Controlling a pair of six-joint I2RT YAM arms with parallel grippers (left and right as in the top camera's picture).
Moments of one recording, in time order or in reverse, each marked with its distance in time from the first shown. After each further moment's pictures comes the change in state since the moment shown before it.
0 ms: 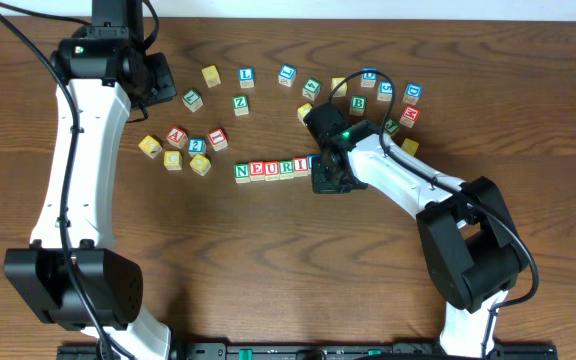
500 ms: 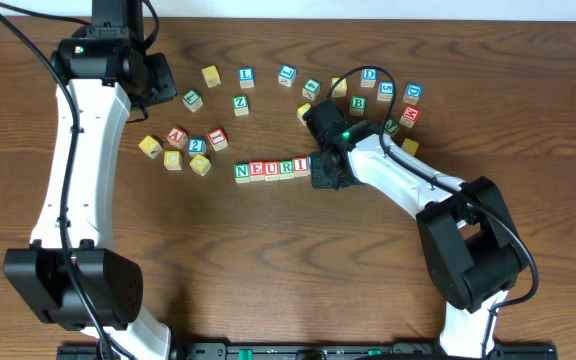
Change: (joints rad) left arm 0.000 0.000 0.000 0.000 0.004 0.000; right arm 0.000 0.000 -0.002 0.059 0.037 0.002
